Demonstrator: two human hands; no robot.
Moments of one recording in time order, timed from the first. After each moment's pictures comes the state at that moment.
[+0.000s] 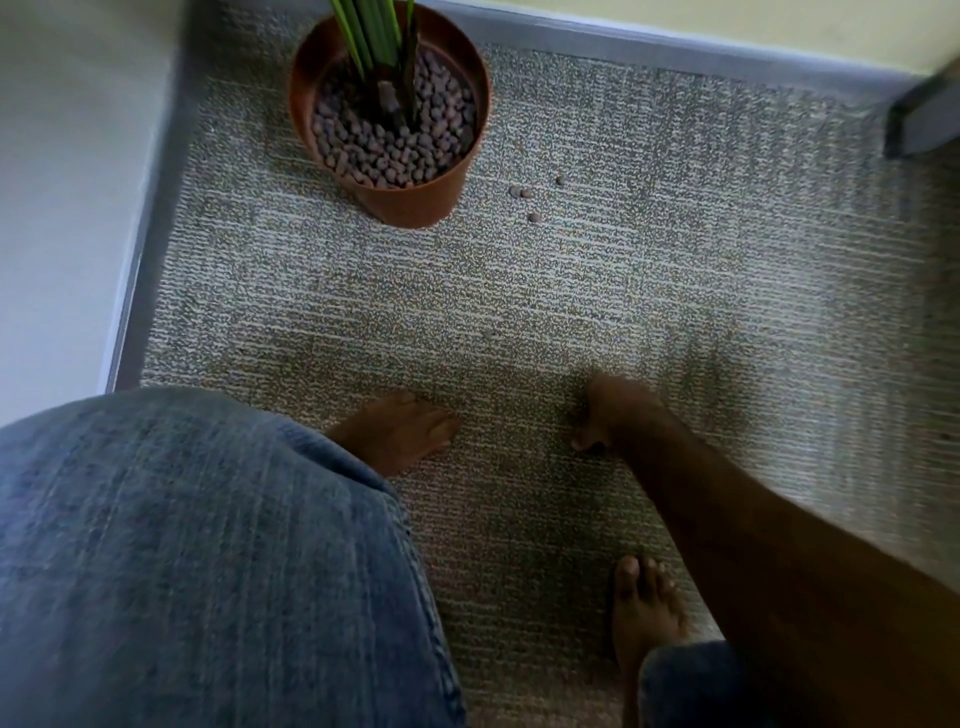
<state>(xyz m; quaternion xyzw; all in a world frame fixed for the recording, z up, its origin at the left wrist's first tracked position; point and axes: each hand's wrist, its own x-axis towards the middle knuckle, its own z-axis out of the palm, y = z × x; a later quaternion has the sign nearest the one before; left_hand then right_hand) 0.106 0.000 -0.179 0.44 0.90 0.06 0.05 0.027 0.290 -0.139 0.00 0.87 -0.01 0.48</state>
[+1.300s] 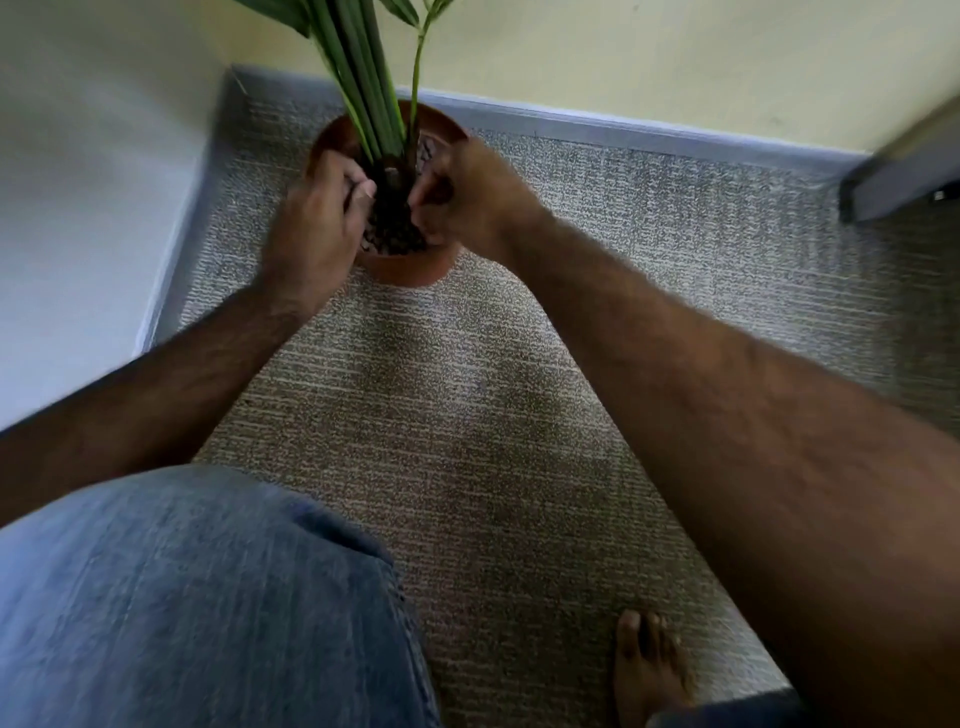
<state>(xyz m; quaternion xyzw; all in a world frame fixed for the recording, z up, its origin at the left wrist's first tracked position) -0.087 -0.059 -0.068 -0.03 0.95 0.27 -0.12 -0.129 0.131 0.001 -0.14 0.88 -0.40 0.20</state>
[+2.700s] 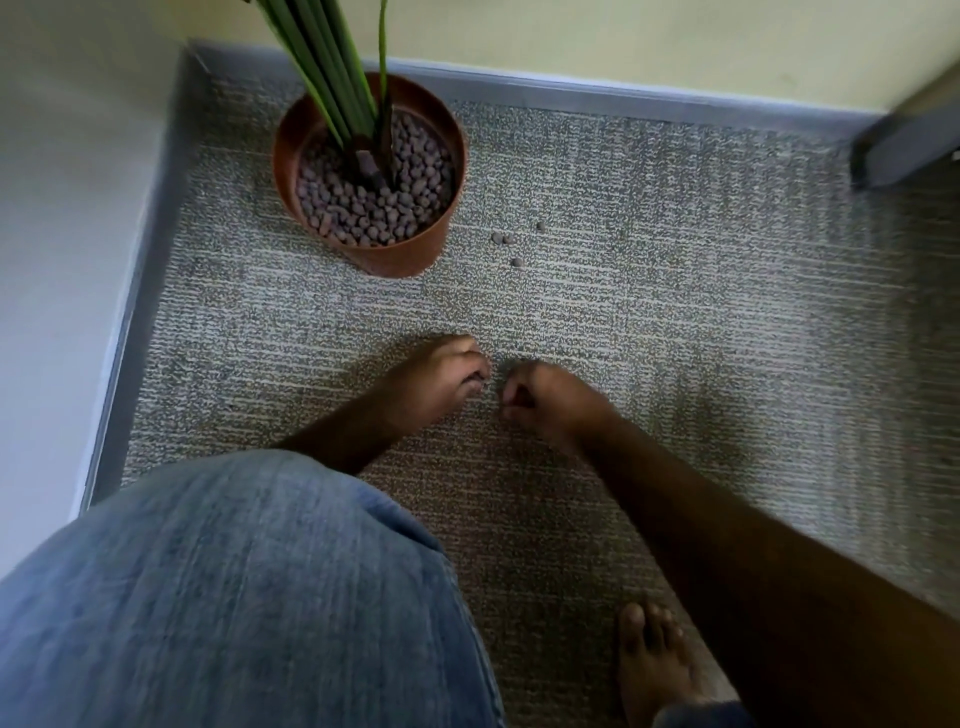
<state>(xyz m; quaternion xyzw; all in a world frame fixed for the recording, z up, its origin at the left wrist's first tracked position) -0.005 0.036 -0.183 0.25 0.91 0.31 0.16 -0.007 0.251 -0.149 -0.17 0.89 -0.24 0.35</state>
